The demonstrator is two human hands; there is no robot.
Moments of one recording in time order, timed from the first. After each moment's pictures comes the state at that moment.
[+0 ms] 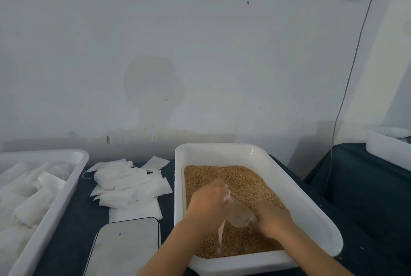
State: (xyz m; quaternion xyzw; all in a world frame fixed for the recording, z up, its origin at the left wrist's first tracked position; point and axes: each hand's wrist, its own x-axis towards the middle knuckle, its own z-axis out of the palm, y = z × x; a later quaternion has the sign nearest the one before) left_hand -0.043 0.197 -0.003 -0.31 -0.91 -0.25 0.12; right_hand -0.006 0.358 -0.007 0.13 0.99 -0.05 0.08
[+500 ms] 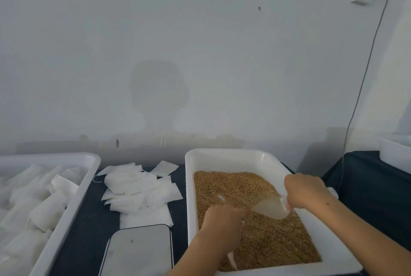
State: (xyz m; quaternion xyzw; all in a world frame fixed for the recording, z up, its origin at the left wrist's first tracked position) left_hand -0.039 0.197 -0.007 -0.34 -0.93 -0.10 0.04; right_hand -0.033 0.380 0.073 0.17 0.97 0.14 0.07
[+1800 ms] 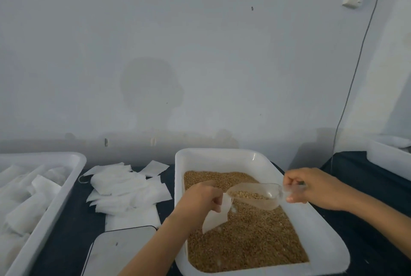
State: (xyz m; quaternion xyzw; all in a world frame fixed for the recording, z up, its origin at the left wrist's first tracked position) left_hand -0.082 0.179 0.005 -0.38 -0.90 -0.21 0.08; right_hand 0.014 0.419 0.107 0.00 0.99 -0.10 0.03
